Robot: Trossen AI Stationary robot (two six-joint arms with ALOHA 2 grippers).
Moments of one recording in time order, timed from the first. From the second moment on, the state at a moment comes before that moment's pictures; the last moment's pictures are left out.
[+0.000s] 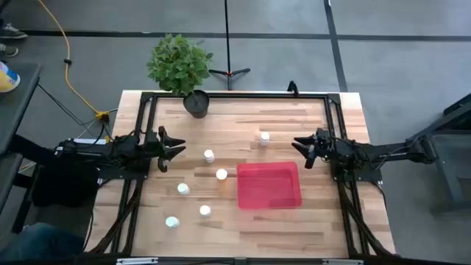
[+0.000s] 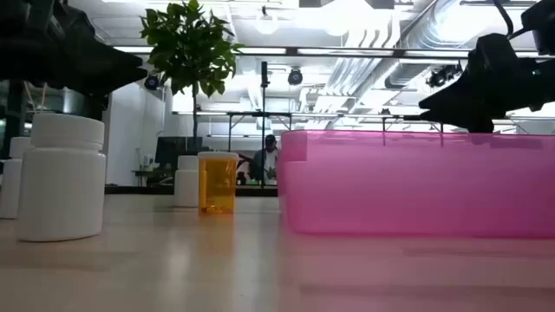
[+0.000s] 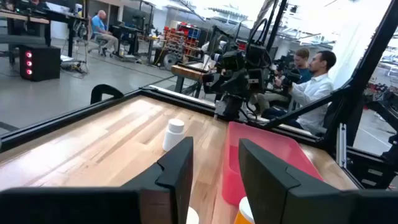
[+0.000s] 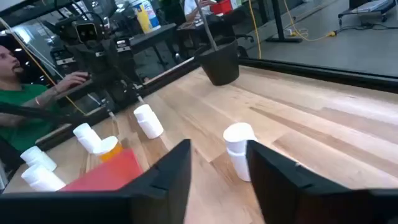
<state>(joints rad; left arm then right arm) -0.07 0.01 0.03 0.05 -0.28 -0.22 0.04 0.25 0.01 0.09 0.42 0.47</state>
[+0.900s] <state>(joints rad) -0.07 0.01 0.03 0.05 -0.28 -0.22 0.03 0.69 0.42 -0.08 0.52 0.36</state>
